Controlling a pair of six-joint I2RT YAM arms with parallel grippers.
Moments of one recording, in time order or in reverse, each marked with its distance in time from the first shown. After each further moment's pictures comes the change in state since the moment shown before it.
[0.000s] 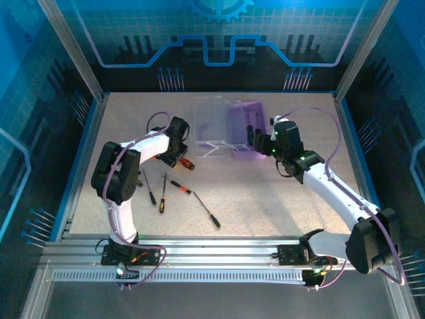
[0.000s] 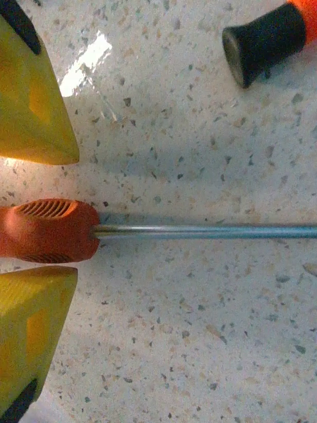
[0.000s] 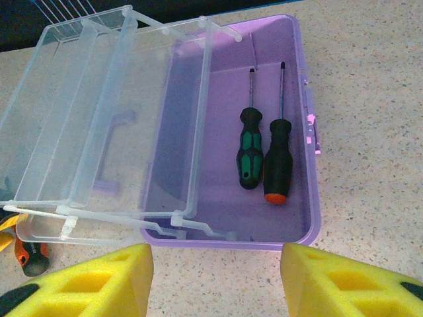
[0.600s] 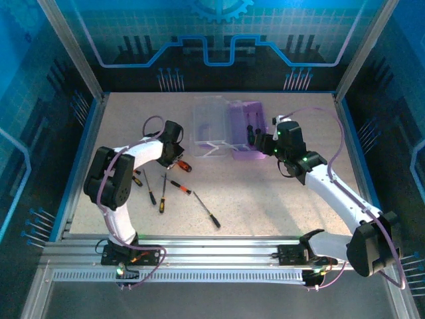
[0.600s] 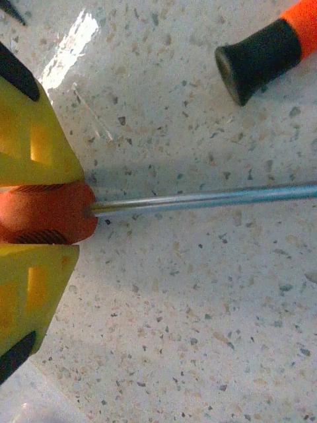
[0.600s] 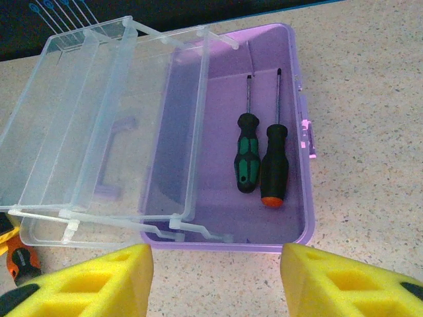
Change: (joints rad) left arm 0.032 -0.091 -0.135 0.138 0.049 0.080; right arm -0.014 -0.023 -0.006 0.001 -0.011 -0.001
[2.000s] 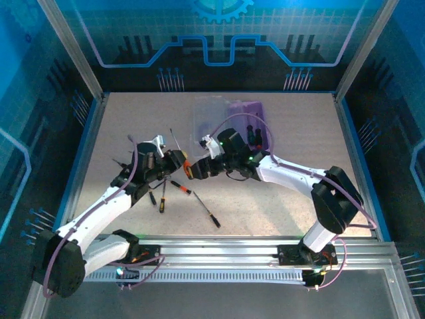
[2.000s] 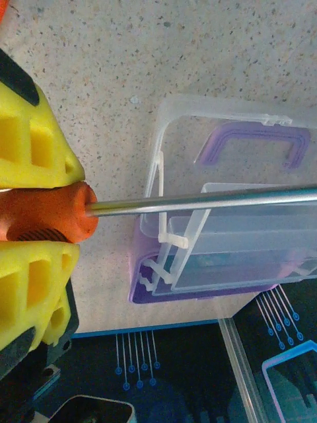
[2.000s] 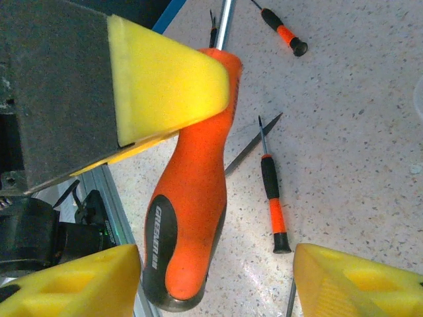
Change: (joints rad) left arm -0.083 -0.790 -0.521 0.433 0.306 0.274; right arm 0.389 0.426 0.195 0.172 -0.592 0.023
